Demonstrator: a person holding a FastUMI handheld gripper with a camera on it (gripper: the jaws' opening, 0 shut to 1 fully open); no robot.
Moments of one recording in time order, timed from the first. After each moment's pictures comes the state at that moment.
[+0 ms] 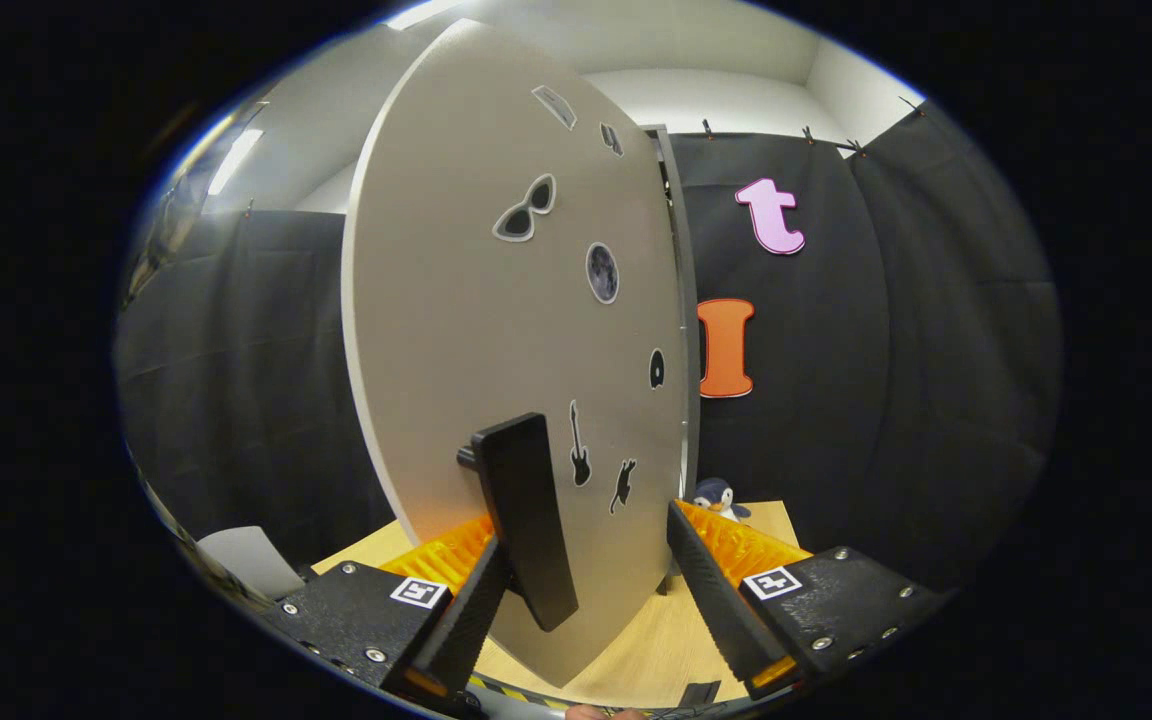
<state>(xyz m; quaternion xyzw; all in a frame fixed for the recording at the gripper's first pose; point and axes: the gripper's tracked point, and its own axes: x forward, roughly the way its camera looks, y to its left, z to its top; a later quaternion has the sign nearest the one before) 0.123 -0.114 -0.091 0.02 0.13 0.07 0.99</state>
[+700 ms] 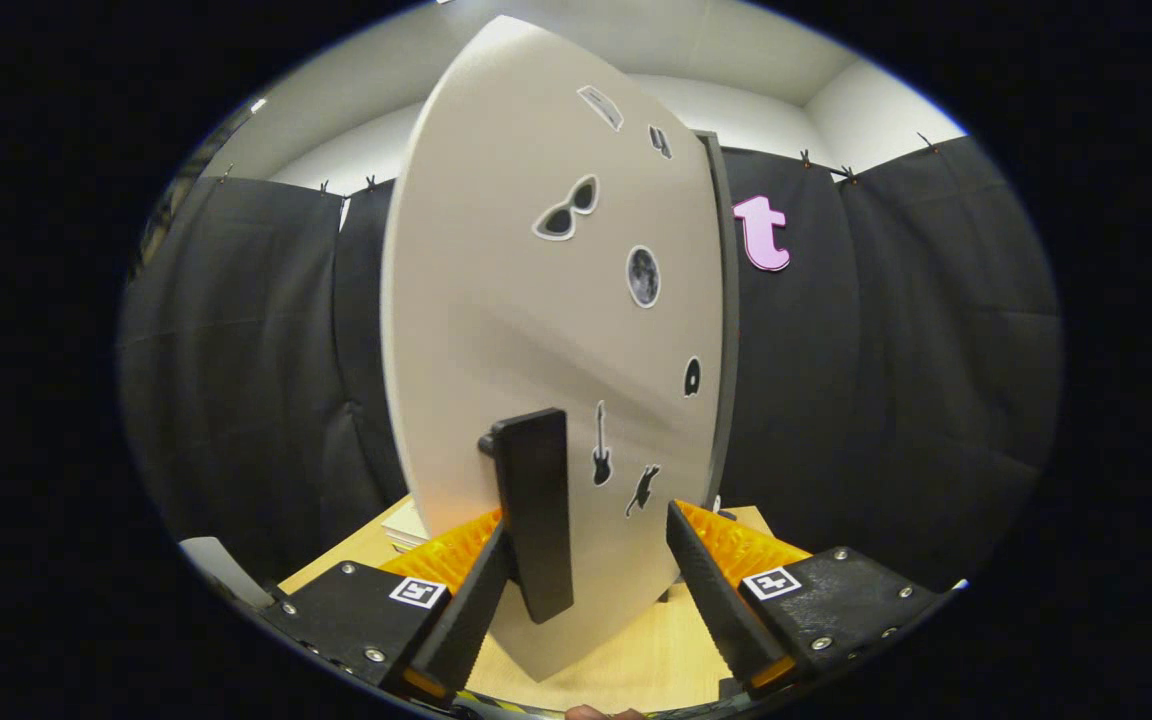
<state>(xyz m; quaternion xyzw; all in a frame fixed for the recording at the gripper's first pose) 0.151 -0.022 -0.106 -0.02 0.12 -0.02 0.99</state>
